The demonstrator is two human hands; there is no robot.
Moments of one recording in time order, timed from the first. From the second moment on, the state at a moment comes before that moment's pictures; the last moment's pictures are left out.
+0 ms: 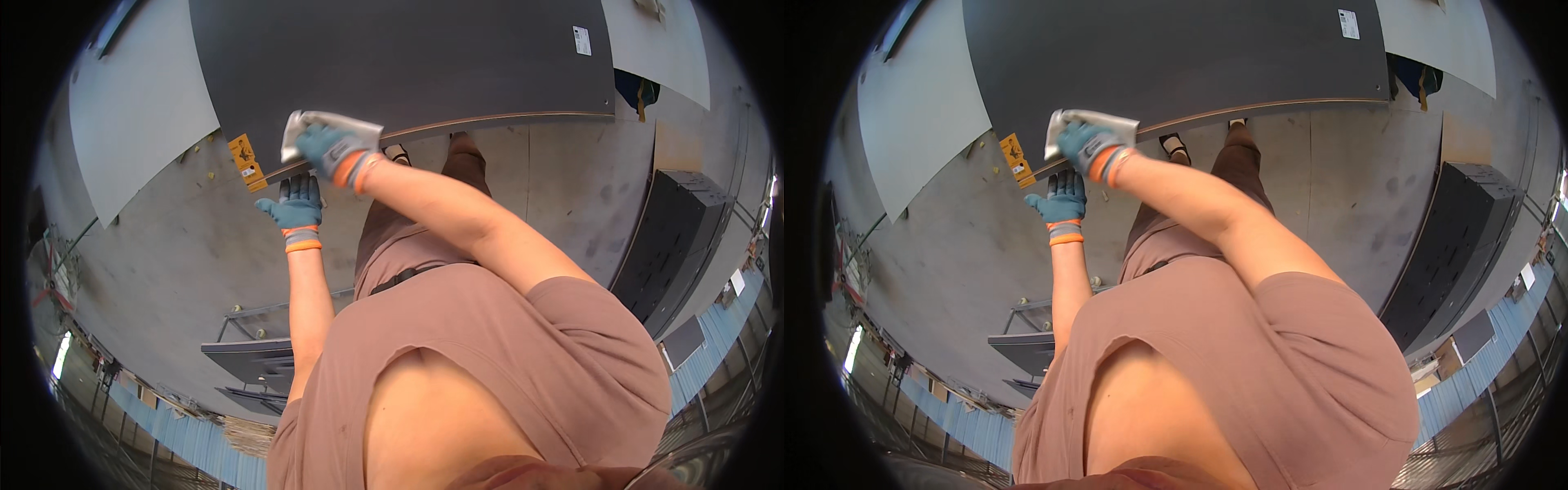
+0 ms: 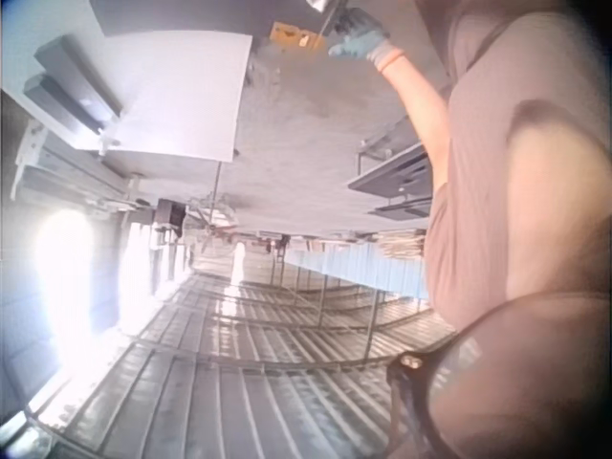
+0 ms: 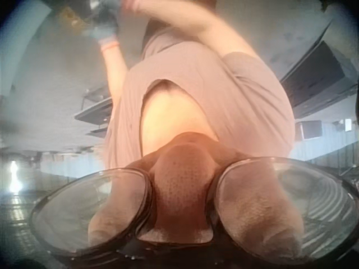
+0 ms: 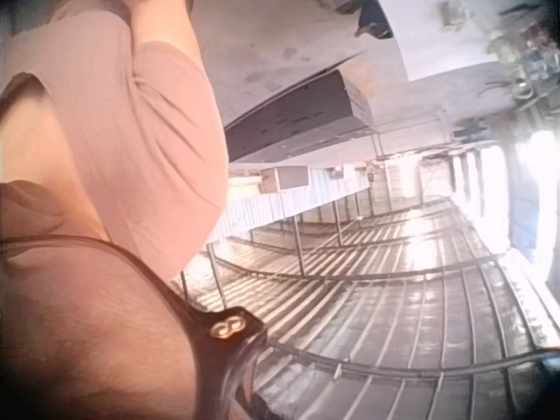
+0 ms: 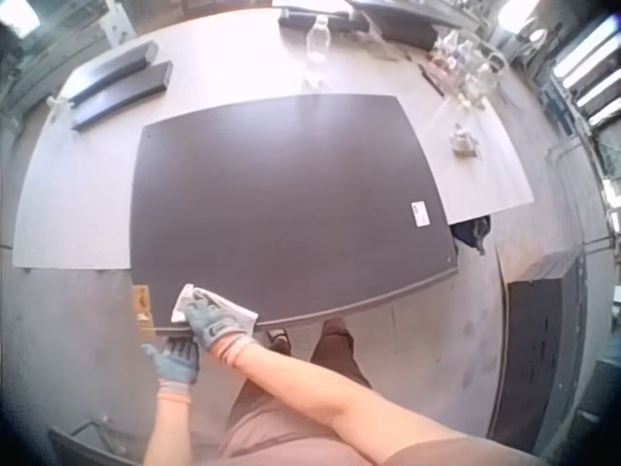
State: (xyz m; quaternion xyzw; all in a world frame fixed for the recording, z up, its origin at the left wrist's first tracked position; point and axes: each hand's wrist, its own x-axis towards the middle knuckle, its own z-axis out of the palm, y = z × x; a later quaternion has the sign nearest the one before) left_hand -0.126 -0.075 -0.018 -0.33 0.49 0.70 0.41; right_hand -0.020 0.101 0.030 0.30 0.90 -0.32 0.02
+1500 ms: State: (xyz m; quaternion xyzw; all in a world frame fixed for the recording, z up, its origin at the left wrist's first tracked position) left_hand -0.138 -0.190 -0.029 -0.39 0.49 0.71 0.33; right_hand -0.029 0.083 0.107 0.07 0.73 -0.58 0.35
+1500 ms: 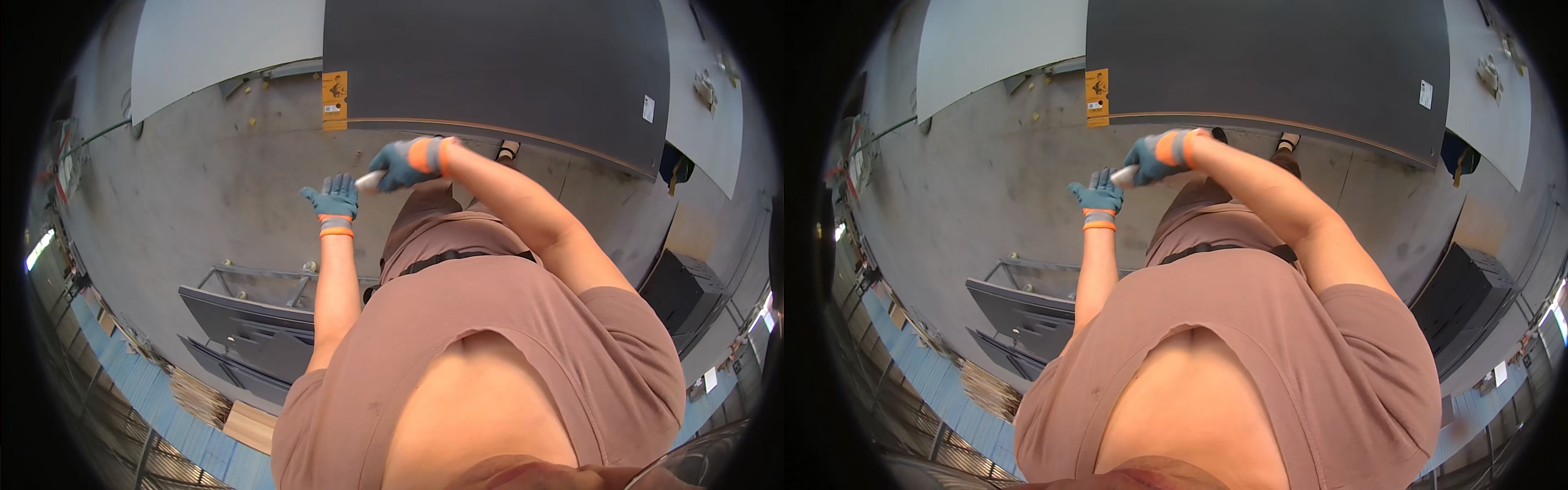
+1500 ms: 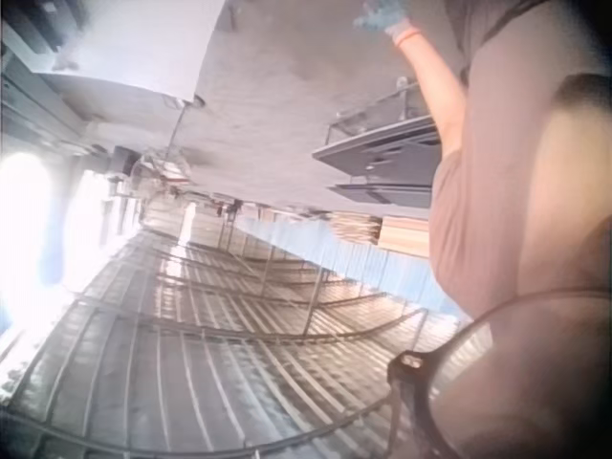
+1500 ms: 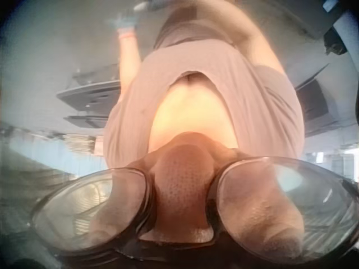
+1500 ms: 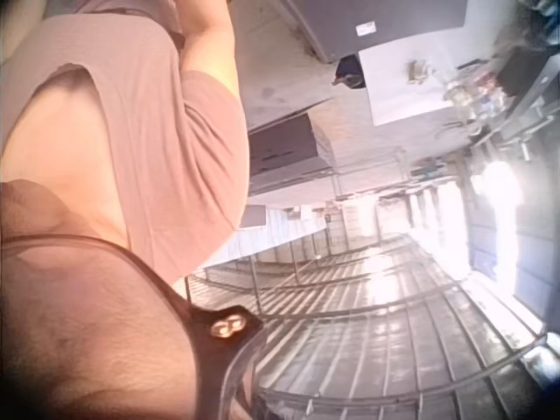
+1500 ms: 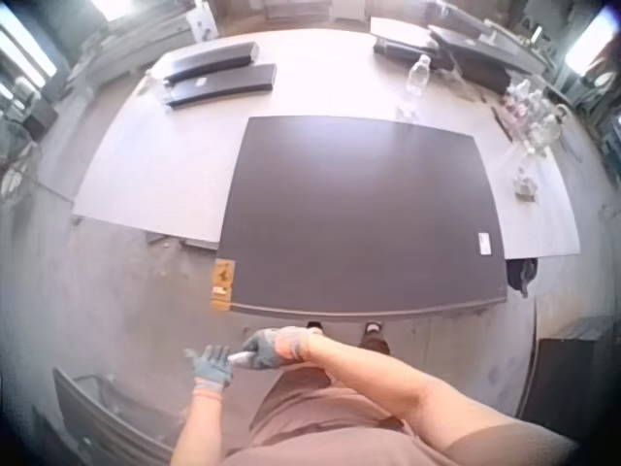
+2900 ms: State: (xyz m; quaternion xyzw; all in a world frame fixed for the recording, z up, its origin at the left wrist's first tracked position) left_hand -0.125 -0.052 -0.051 -0.41 0.76 0.46 0.23; right_hand 0.589 0.396 0.043 0.86 0.45 -0.05 -0.25
